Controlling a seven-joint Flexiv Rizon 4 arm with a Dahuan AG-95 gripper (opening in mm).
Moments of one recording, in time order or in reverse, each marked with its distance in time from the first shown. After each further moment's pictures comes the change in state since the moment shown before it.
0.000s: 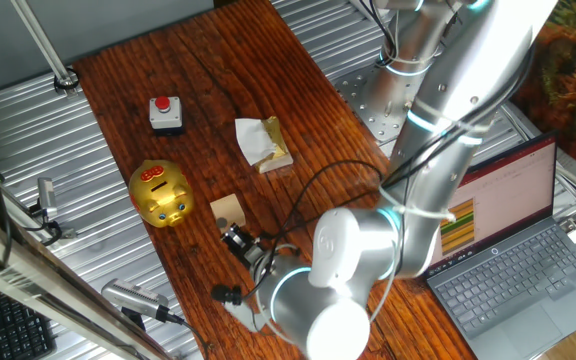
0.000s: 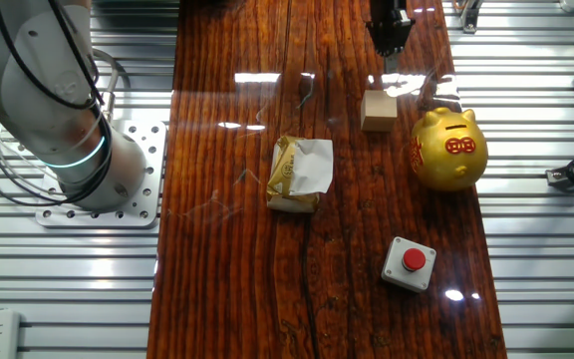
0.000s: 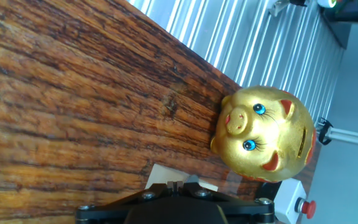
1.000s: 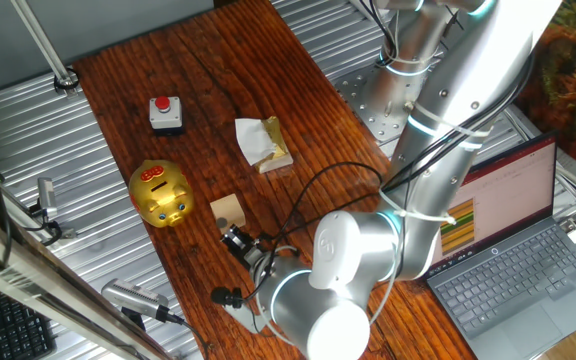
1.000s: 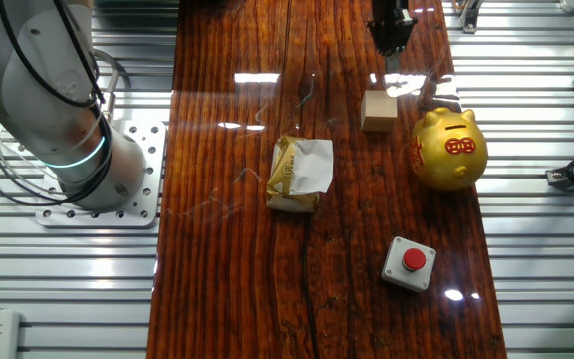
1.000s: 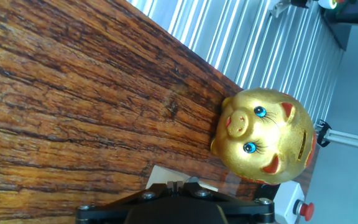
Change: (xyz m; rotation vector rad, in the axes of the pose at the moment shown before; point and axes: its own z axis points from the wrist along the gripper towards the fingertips) arm 0.002 -0.002 0.002 0.006 -0.005 -0.016
